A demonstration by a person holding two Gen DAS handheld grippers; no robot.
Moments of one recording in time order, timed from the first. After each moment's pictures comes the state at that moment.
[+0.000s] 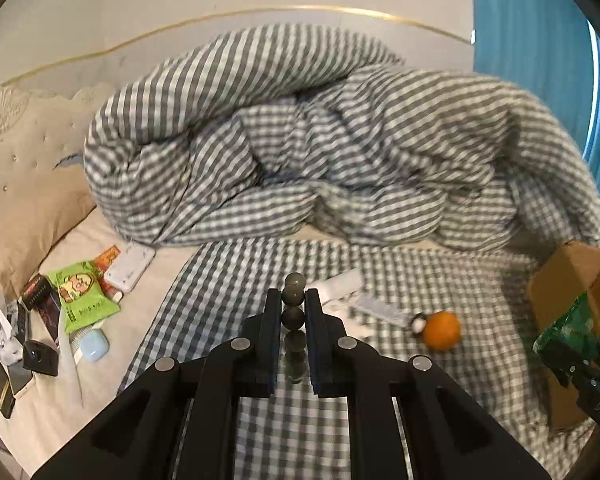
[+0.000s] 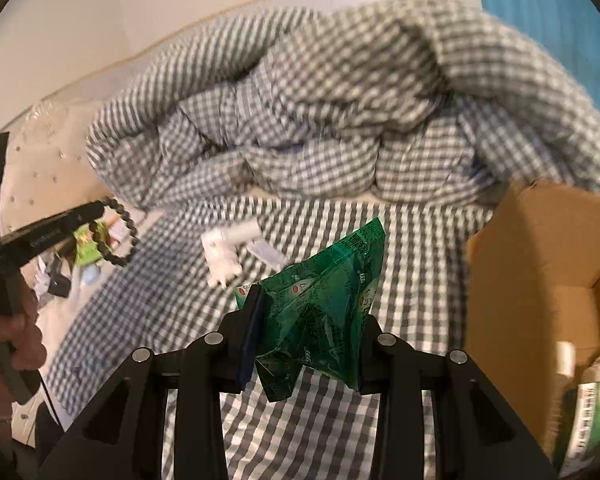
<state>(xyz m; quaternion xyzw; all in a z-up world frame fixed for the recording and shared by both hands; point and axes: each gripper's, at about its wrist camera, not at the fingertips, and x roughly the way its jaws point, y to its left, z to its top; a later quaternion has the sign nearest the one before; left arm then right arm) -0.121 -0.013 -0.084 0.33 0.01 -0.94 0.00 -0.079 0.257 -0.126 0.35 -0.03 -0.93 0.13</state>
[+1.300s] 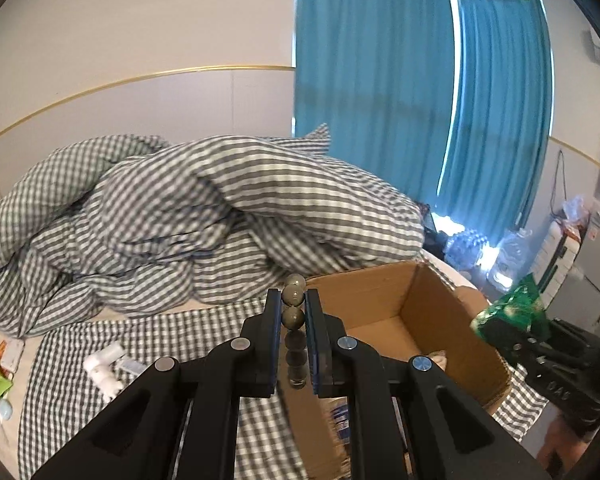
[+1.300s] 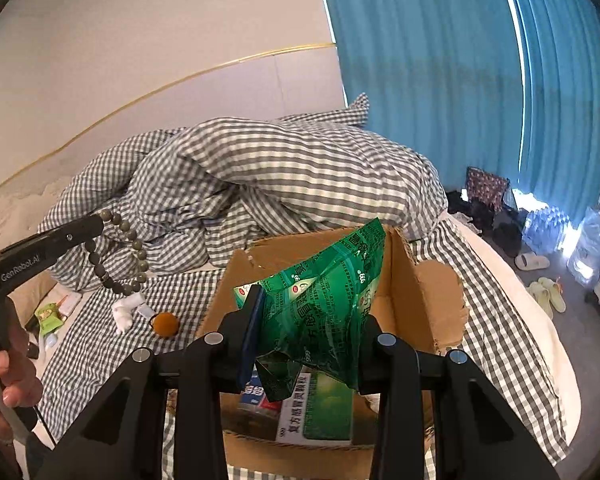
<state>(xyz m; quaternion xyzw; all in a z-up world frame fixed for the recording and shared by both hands) -0.044 0.299 0.017 0.26 -0.05 -0.94 -0.22 0.028 0.514 -0.037 0.27 -0.09 -0.96 -0.02</state>
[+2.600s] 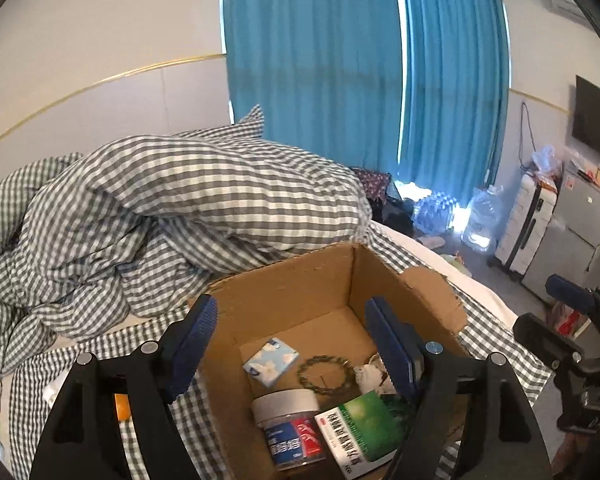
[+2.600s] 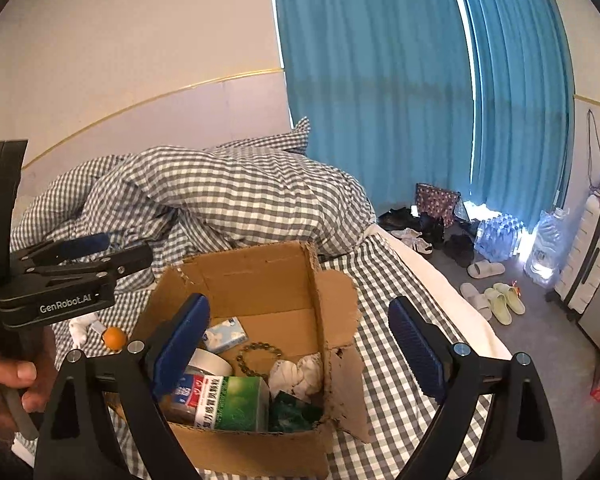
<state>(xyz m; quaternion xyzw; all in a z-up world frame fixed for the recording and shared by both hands) -0.041 0.399 -0.009 0.27 -0.11 -0.92 -0.27 0.078 0.575 -0.029 0.23 -0.09 -0.96 -0.10</state>
